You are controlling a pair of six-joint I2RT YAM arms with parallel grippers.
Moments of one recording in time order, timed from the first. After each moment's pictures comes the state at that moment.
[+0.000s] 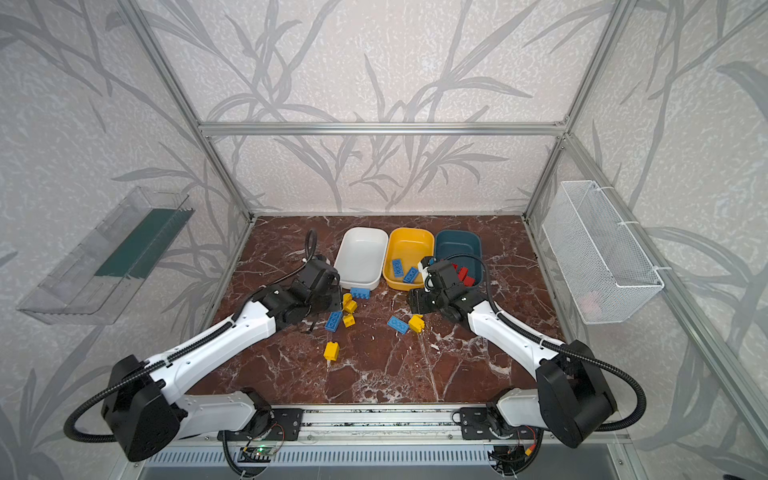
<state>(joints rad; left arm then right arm) -0.64 1.32 1.04 -0.66 -0.21 -0.66 0.54 1.32 0.80 -0.28 -0.14 0.35</state>
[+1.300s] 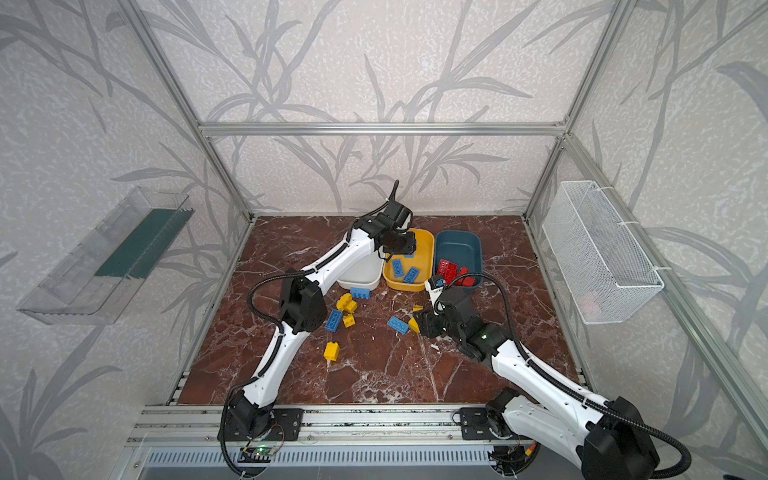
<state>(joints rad) -0.64 2.50 2.47 -0.89 0.12 -0.49 0.63 0.97 0.57 -0.26 -0.03 0.29</state>
